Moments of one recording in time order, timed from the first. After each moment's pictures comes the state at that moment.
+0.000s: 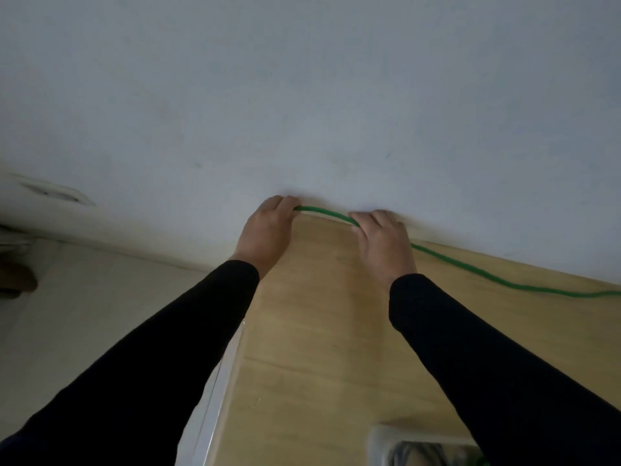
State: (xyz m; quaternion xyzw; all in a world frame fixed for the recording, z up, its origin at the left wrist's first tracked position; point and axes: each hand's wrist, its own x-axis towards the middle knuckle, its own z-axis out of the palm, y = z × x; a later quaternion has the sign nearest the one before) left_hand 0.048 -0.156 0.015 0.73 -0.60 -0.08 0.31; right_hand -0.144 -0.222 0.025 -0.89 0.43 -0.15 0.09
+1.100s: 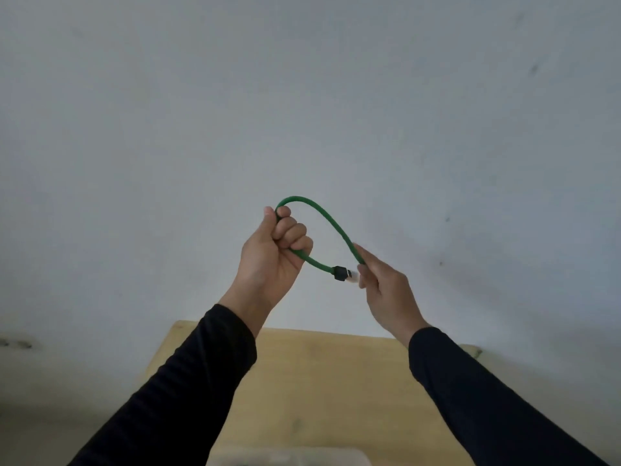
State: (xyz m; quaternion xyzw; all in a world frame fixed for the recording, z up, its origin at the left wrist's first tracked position) left_hand -0.260 -0.139 0.312 0.15 -0.20 -0.61 0.75; right_hand -0.436 -0.194 0.244 -0.80 0.39 -0.40 0.23
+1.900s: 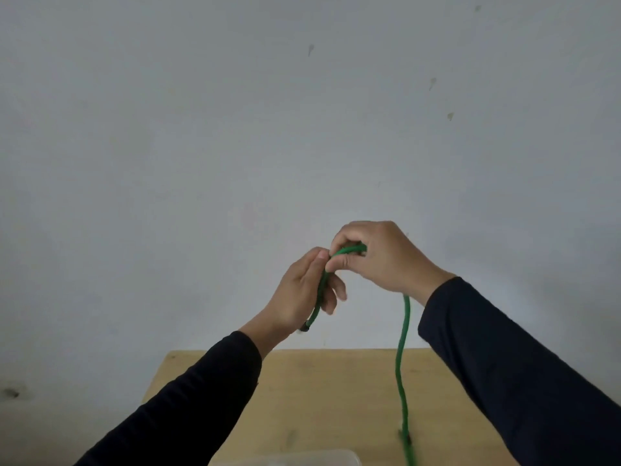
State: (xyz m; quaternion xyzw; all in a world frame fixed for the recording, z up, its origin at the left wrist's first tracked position) left_hand -0.319 -0.085 0.330 0.44 -0.62 -0.37 0.54; right_hand -0.466 -0.129 0.385 -0.87 0.31 -0.33 0.19
